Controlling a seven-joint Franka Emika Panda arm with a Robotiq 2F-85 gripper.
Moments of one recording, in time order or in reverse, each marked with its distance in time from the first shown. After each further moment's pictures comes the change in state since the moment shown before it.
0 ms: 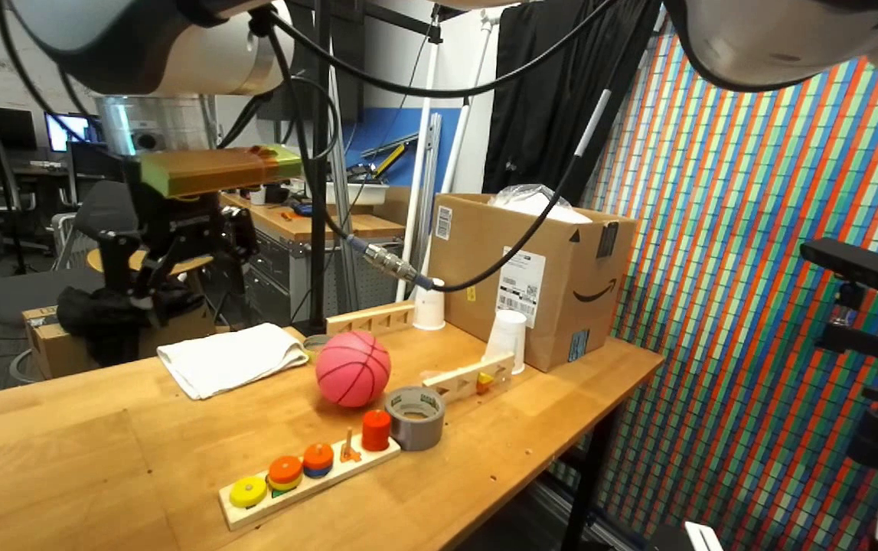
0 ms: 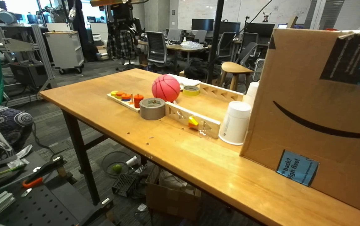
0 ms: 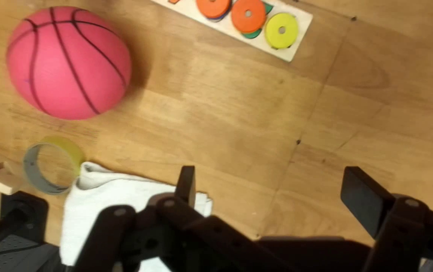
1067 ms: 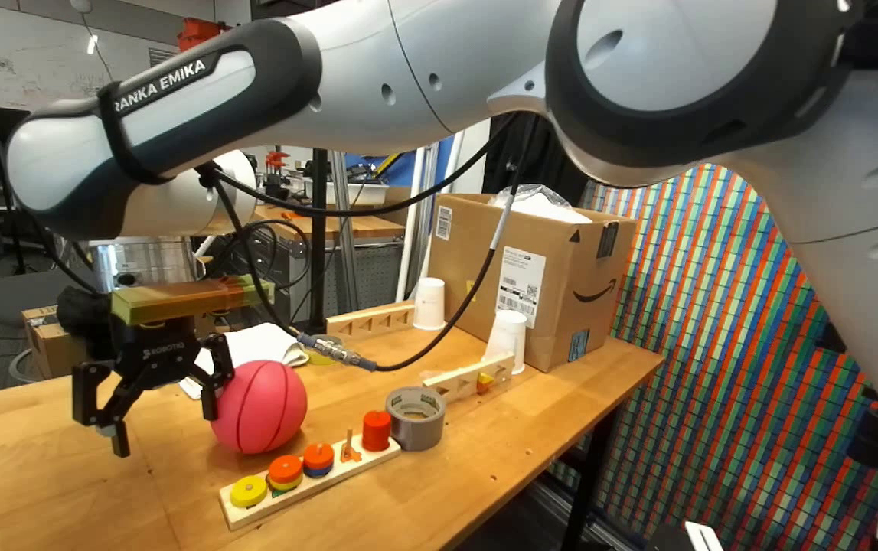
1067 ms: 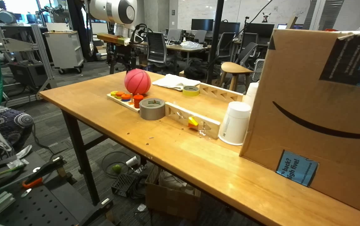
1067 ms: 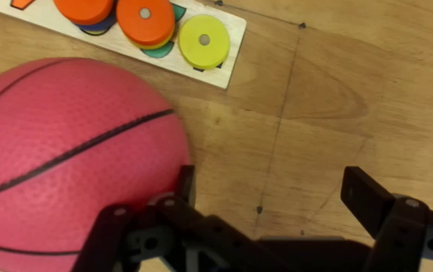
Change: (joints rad) arm -0.029 0.300 0.027 0.137 0.205 -0.020 -0.016
